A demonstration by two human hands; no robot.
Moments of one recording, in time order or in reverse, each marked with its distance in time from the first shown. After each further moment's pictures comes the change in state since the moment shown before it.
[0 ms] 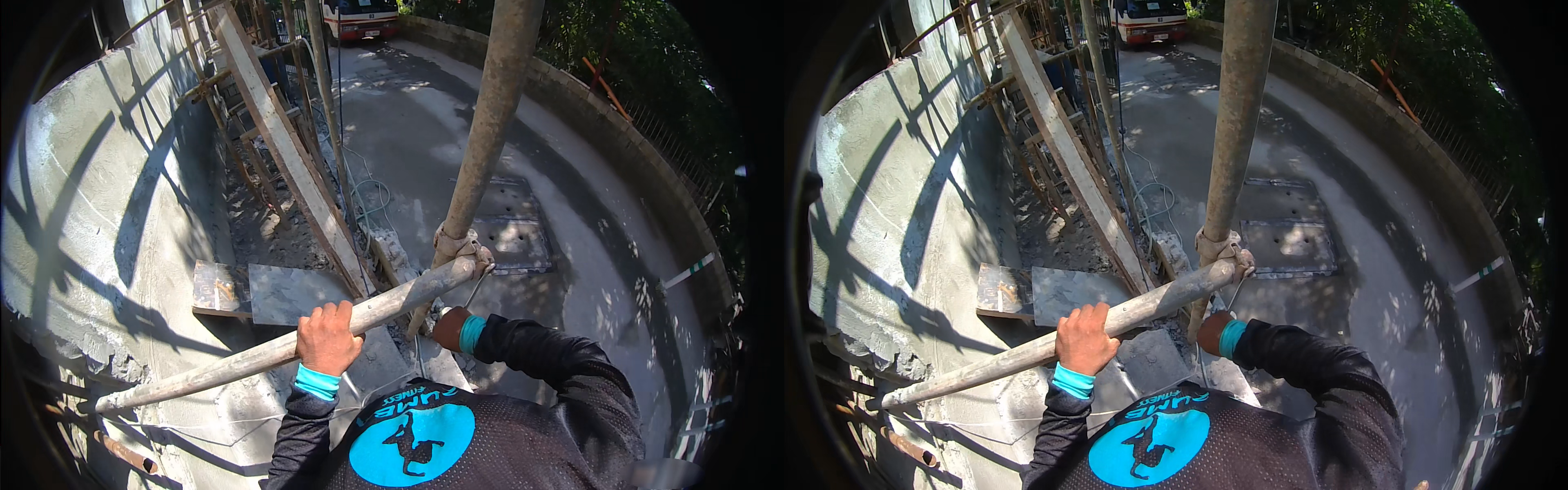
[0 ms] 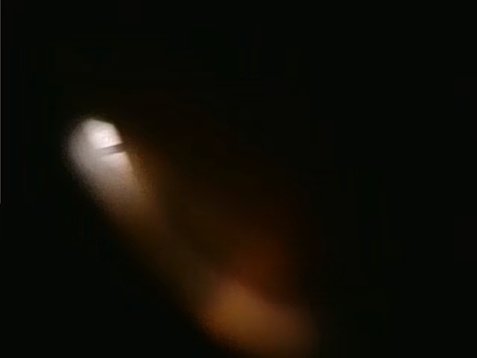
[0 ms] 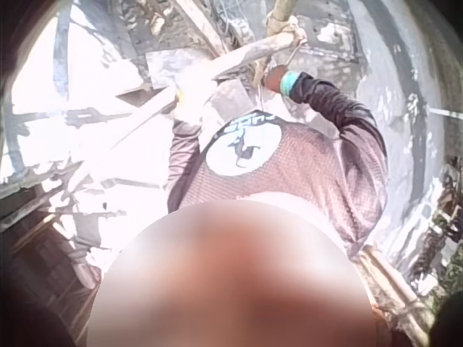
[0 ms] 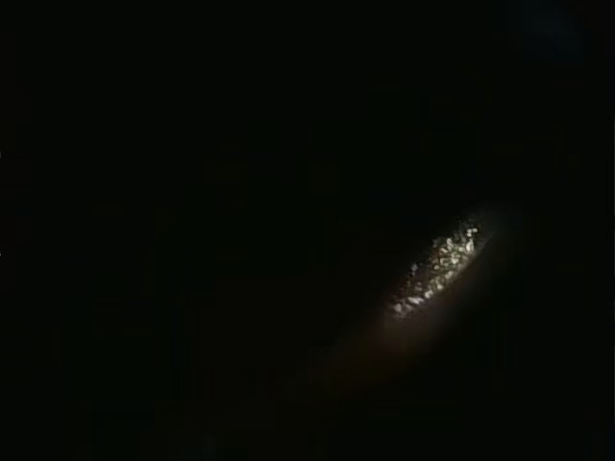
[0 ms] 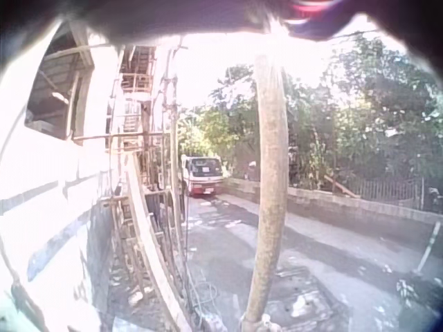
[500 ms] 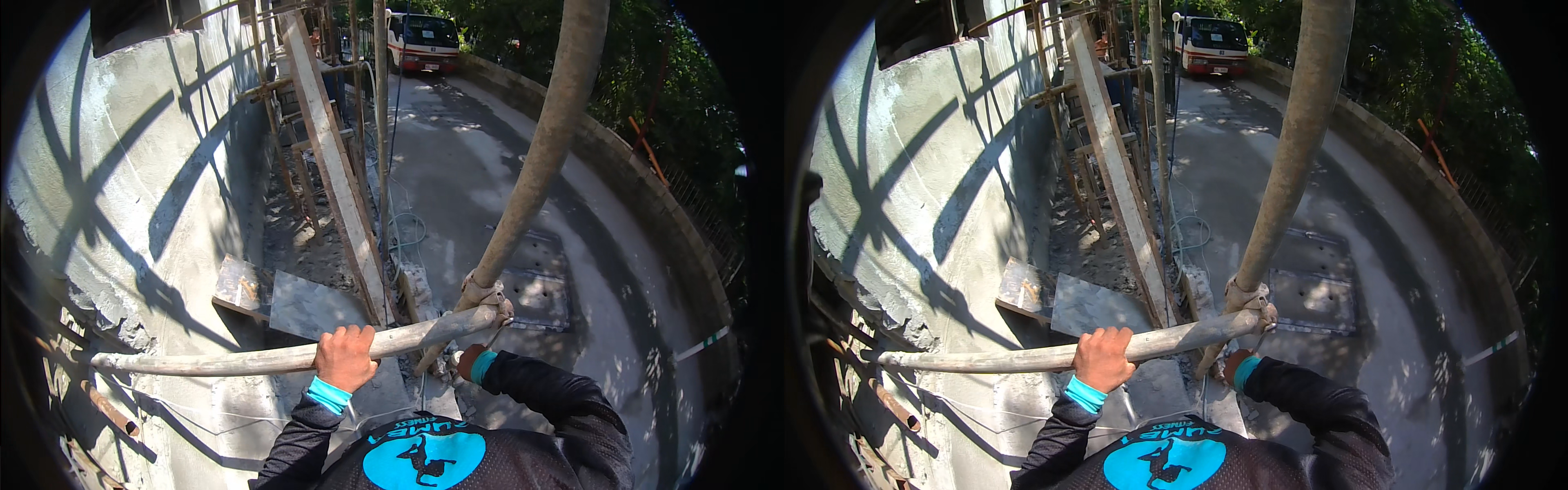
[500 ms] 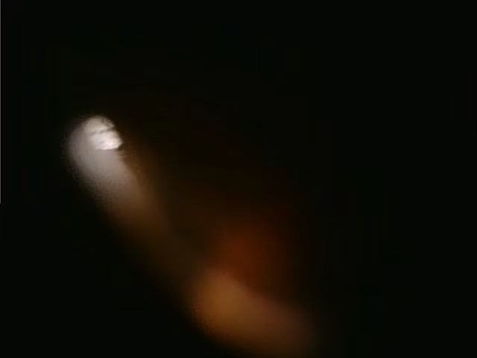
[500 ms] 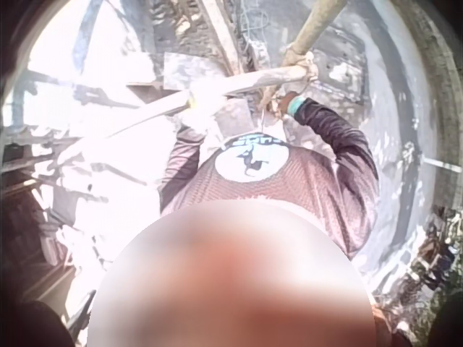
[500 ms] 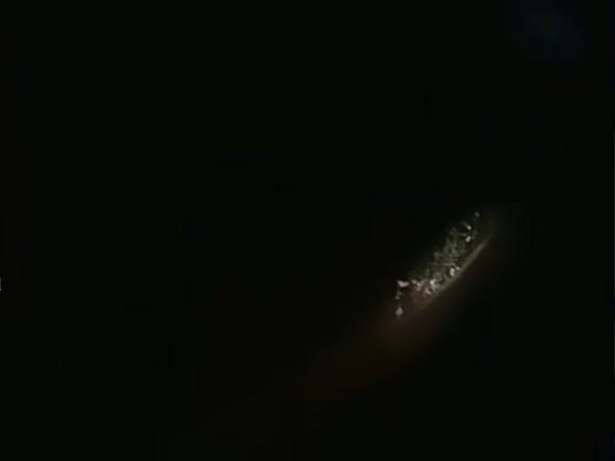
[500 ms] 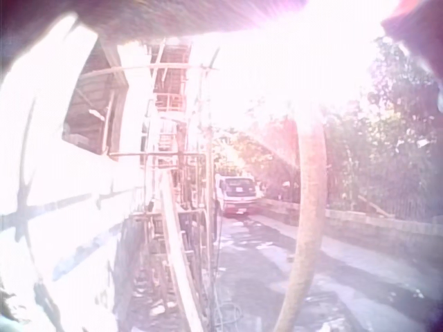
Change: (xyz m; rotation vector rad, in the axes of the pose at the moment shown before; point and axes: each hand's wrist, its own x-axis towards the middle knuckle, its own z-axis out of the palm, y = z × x) left_hand -0.002 0.001 0.001 0.026 0.060 -0.006; right_hand -0.003 0.020 -0.007 -0.097 -0.194 0.001
